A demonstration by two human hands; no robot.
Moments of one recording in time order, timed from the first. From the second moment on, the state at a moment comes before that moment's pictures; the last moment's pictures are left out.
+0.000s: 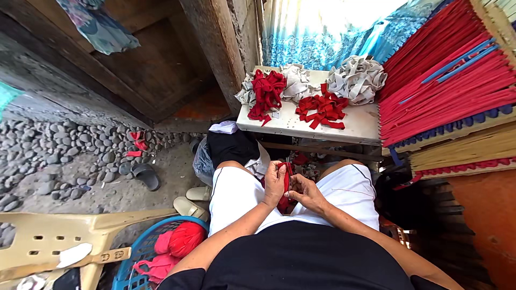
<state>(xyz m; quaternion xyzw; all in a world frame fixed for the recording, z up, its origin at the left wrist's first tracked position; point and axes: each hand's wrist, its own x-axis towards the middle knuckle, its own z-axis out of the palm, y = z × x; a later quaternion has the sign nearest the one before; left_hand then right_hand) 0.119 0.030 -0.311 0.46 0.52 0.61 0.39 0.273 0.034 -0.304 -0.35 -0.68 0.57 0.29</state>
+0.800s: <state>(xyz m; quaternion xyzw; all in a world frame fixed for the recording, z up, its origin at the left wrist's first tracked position) 0.117 0.030 -0.311 0.46 0.51 0.60 0.41 0.273 0.033 -0.302 -0.35 -0.68 0.58 0.28</state>
